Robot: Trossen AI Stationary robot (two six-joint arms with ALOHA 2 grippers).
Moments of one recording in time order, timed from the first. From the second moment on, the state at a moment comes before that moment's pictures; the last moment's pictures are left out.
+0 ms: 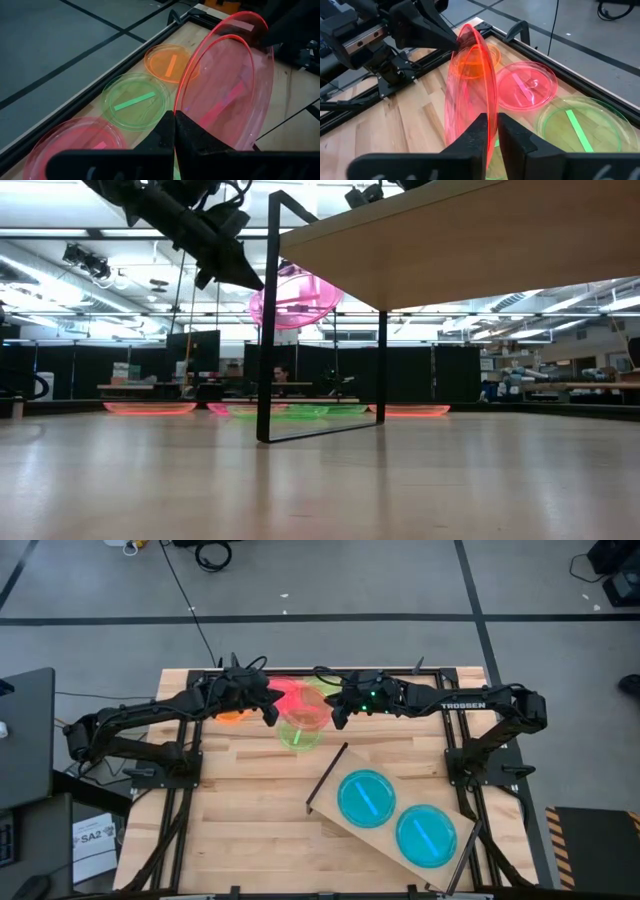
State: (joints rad) left arm 0.43 1.15 0.81 -0.13 -0.08 -0.17; right arm -0.24 1.48 1.09 -0.05 0.11 0.37
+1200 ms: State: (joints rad) left arm 0.43 1.15 0.81 -0.12 -0.08 -0.17; right arm -0.28 1.48 1.09 -0.05 0.11 0.36
